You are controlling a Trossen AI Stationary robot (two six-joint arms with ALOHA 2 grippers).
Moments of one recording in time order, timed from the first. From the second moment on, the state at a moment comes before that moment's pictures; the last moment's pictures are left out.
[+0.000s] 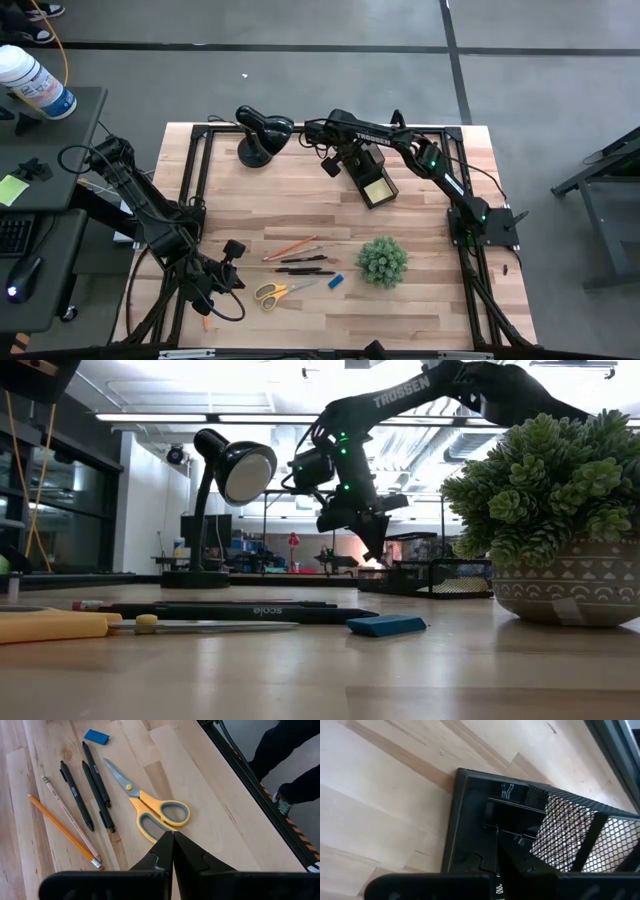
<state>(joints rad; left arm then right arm) -0.78 1.16 0.76 -0.52 -0.33 -0.32 -0.43 2.43 2.24 -1.57 0.26 0.51</state>
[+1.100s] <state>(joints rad) -0.78 1.16 0.76 -0.52 -0.33 -0.32 -0.44 2.43 2.24 -1.57 0.20 0.51</state>
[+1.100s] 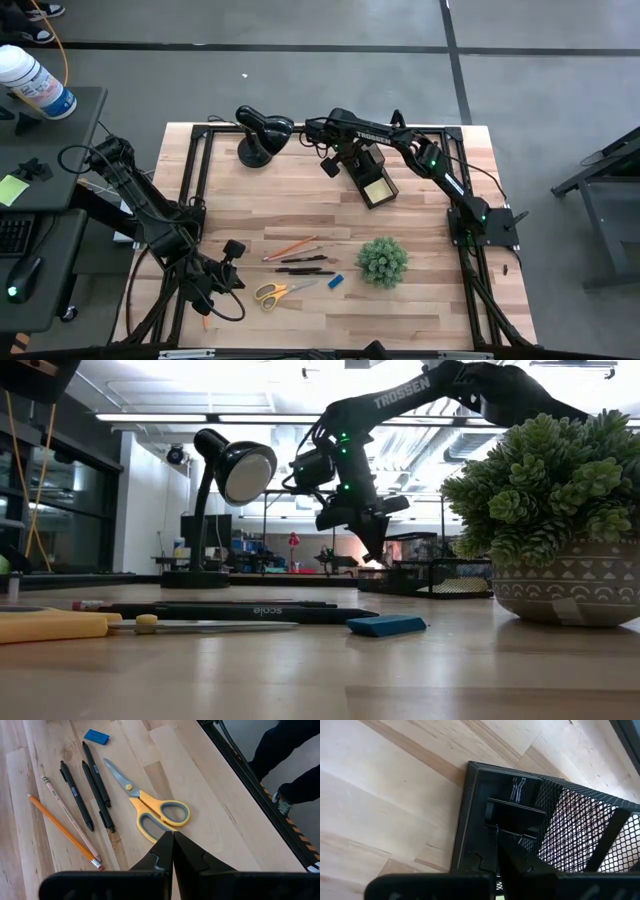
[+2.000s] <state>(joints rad) -0.78 1.16 0.76 -0.52 -0.33 -0.33 -0.45 2.46 2.24 -1.57 0.17 0.49</state>
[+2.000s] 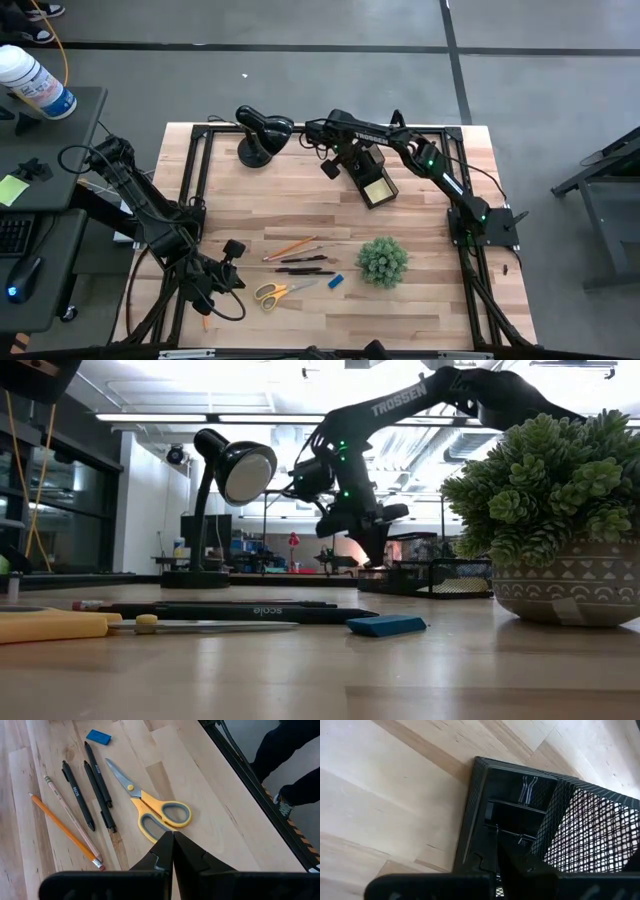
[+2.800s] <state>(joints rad) -0.78 1.16 0.76 -0.53 -0.33 -0.33 -0.41 2.42 2.24 -1.57 0.21 0.46</state>
